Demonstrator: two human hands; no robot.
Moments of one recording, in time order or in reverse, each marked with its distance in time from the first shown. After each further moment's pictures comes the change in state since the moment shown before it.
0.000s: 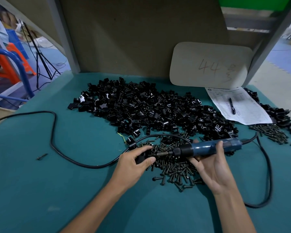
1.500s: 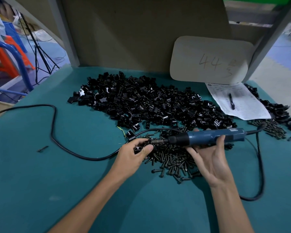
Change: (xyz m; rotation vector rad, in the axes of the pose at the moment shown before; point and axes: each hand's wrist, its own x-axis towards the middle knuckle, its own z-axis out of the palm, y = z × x) left_hand 0.006 -0.006 0.001 -0.077 -0.018 -0.049; right_hand -0.015 -0.003 0.016 0.026 -0.067 -0.035
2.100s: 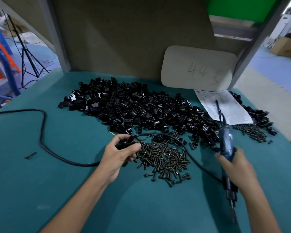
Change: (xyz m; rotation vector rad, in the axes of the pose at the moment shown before) left_hand 0.011 0.009 -0.013 -0.612 0.026 -0.166; right_hand -0.019 -0.080 -0.054 -1.664 0.508 -0.109
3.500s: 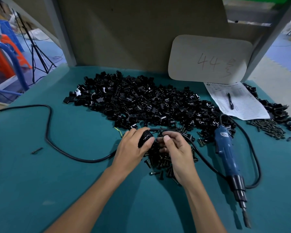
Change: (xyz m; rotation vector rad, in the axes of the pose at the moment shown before) left_hand 0.025 -0.021 0.011 1.085 0.090 0.586; right_hand -0.057 -0.109 0.121 1.018 -0.384 -0.323
